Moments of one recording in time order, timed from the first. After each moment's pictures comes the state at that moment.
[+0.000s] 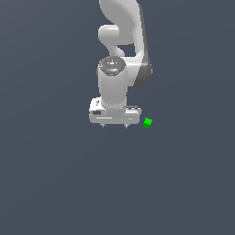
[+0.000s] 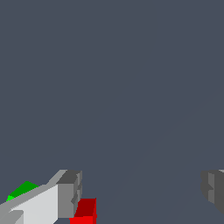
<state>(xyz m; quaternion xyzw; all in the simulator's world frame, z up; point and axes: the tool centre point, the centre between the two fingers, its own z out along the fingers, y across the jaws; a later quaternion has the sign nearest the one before) -0.001 -0.012 0.164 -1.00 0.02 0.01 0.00</state>
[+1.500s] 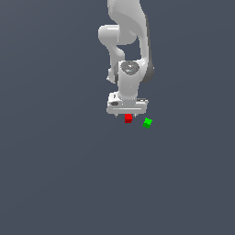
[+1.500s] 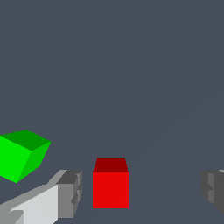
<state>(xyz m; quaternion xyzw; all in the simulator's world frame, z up) -0.114 0.046 0.097 -1.00 0.00 0.00 0.00</state>
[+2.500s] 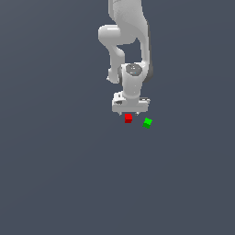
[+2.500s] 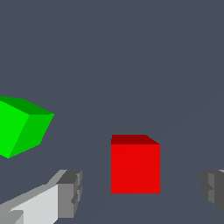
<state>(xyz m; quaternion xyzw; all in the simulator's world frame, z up) -0.154 0.067 0.065 -1.00 0.00 0.00 0.00</state>
